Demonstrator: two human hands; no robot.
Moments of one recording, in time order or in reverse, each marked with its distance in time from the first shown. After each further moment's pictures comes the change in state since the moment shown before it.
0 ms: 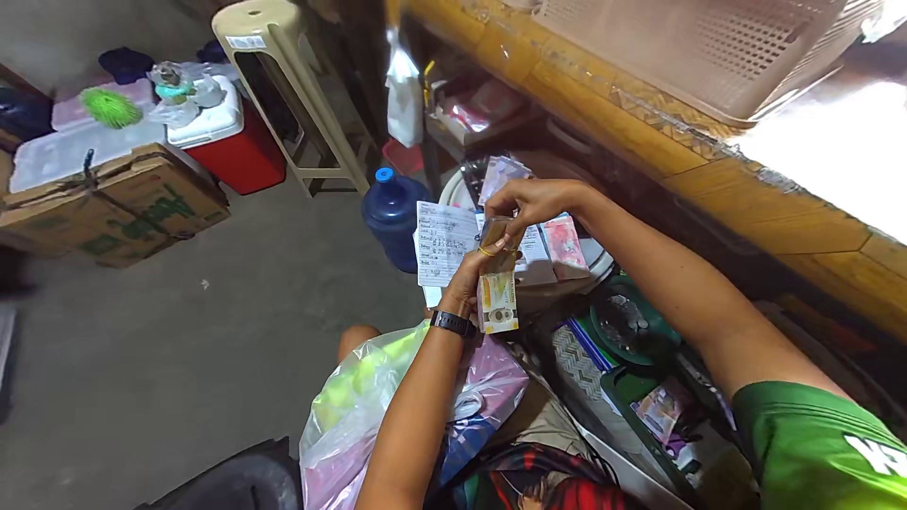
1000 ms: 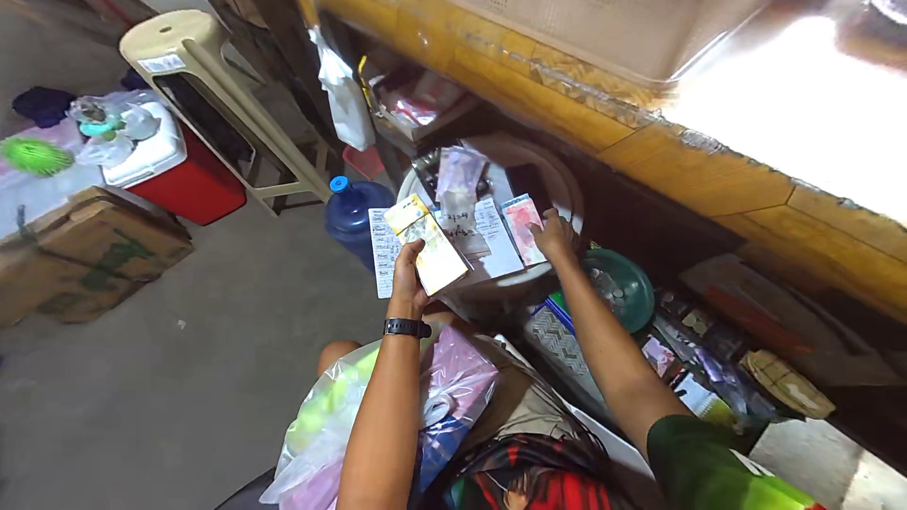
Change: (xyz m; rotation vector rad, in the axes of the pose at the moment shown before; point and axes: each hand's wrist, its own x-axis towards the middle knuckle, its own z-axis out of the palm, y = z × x) left_hand 0.038 0.001 -0.009 -0.232 0.420 0.033; right_hand -0.087 0.133 0.107 0.021 1.067 1.134
